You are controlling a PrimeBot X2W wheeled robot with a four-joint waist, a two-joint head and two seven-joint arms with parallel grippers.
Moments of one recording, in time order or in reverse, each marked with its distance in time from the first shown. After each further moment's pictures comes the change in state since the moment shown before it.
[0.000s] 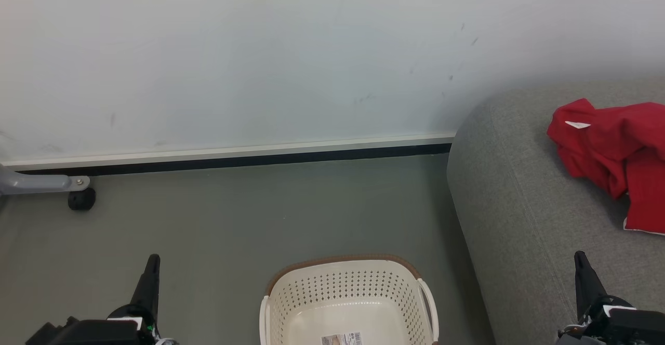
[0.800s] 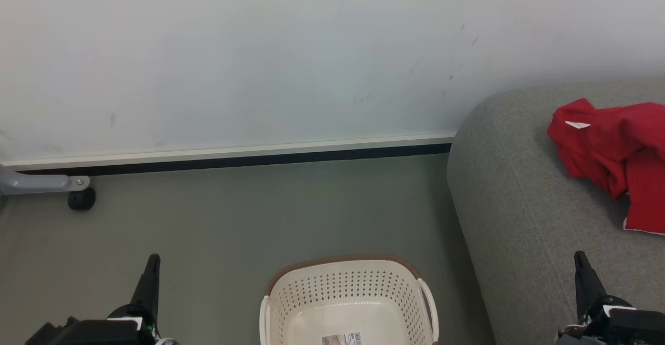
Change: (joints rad) left arm 0.000 0.000 0.000 0.000 0.000 0.000 0.000; right arm 0.000 0.000 0.000 0.000 0.000 0.000 0.000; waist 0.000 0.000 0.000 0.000
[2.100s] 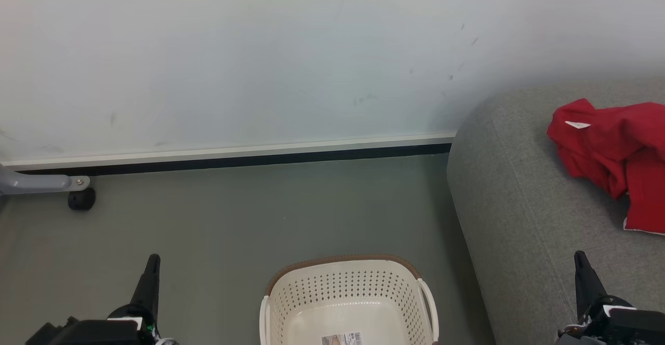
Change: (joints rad) left arm 0.000 0.000 0.000 0.000 0.000 0.000 0.000; right arm 0.000 0.000 0.000 -0.001 0.000 0.000 0.000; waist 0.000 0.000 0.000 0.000
